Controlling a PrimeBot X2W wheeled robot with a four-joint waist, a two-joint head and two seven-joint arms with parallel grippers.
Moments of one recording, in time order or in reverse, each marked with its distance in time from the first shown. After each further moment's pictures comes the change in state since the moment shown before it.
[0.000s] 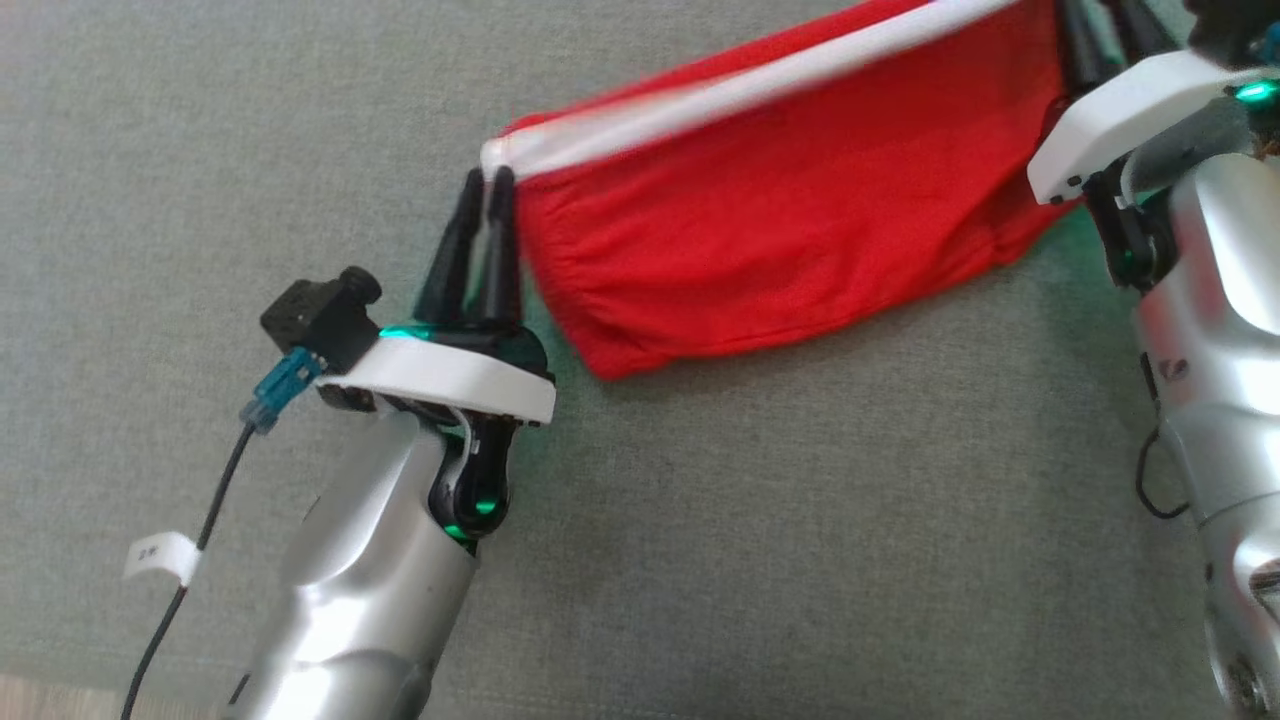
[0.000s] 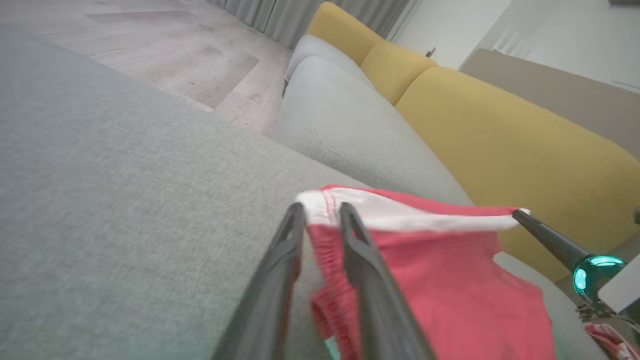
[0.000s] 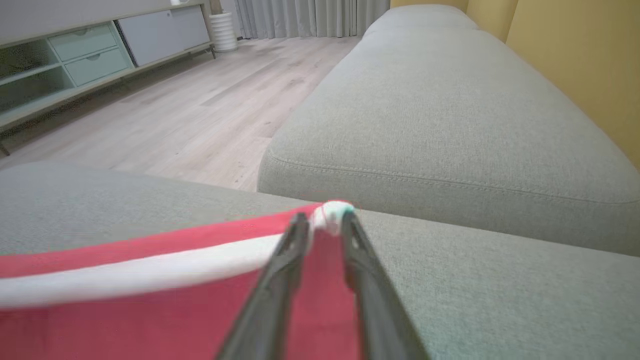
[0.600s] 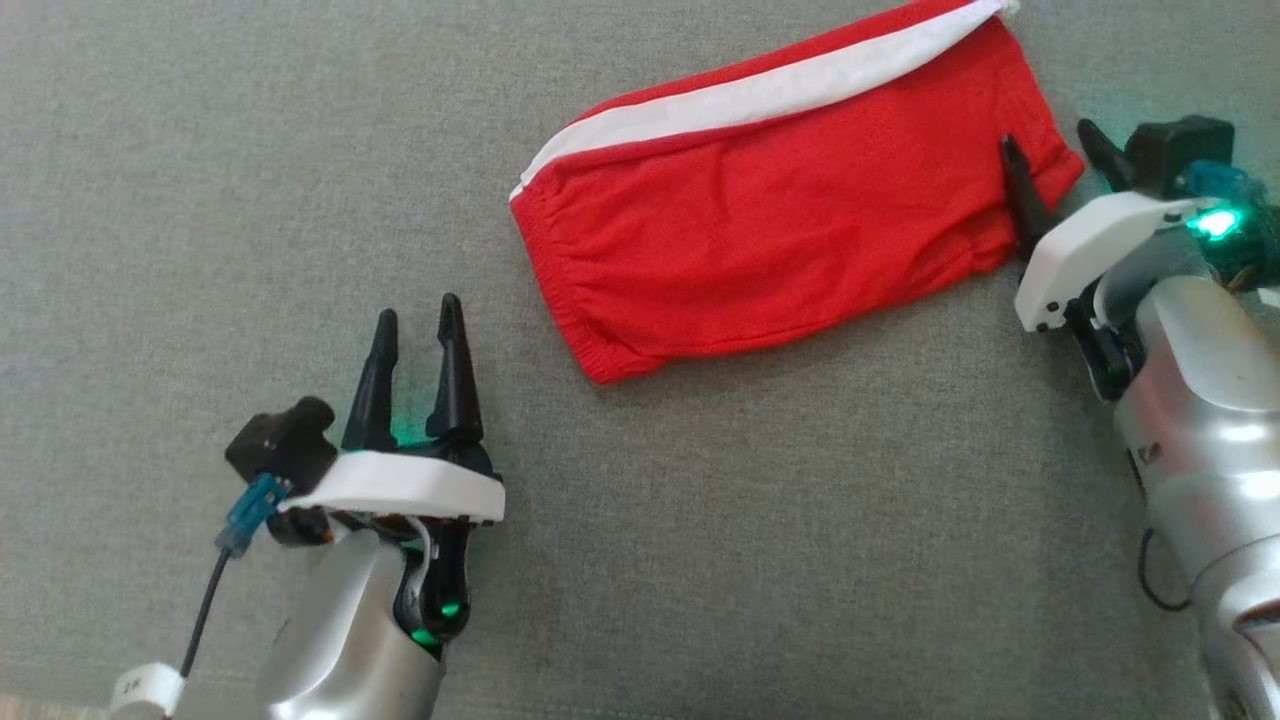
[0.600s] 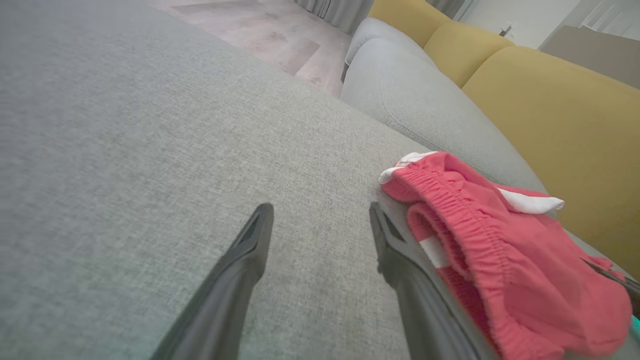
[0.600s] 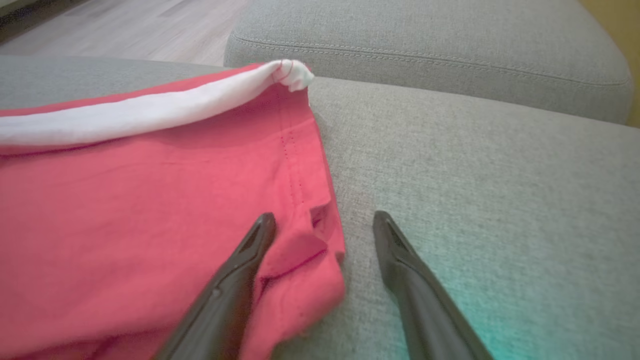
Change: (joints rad) left arm 0.211 0.001 0.130 -0.028 0.088 0.061 0.000; right arm 0.065 0.002 0.021 0.256 -0.055 0.000 -0.043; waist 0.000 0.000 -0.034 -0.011
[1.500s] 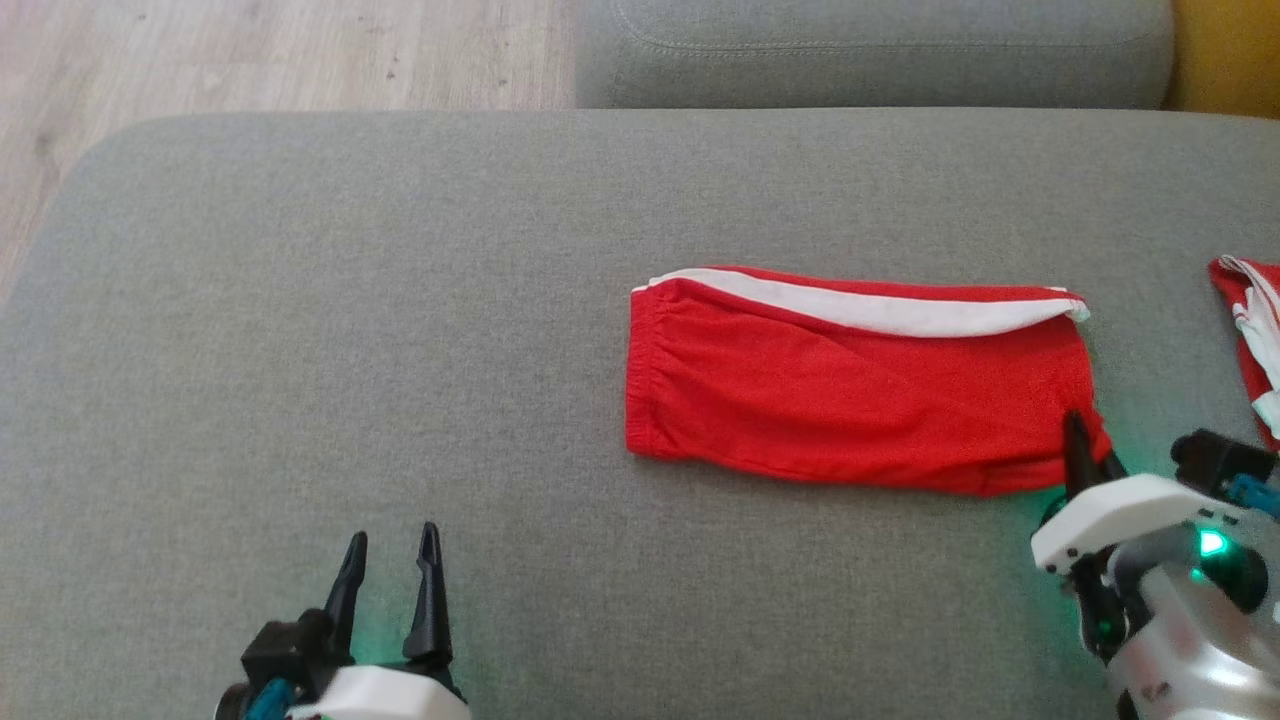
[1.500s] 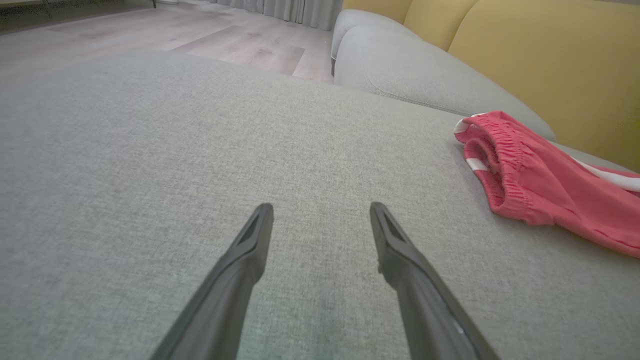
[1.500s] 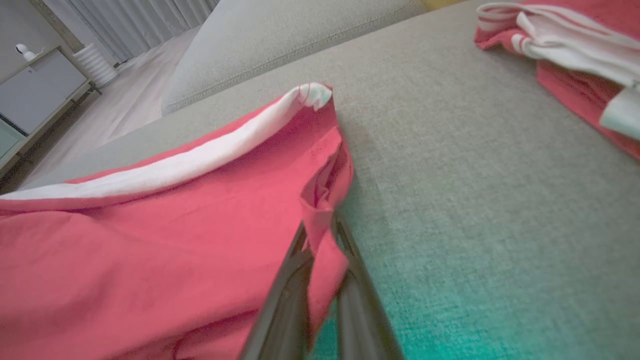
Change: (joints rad) left arm 0.344 0.007 0.141 -0.017 0.341 -0.004 0.000; right arm 0.437 0.019 -0.089 -0.051 0.379 0.000 -0.111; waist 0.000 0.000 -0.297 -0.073
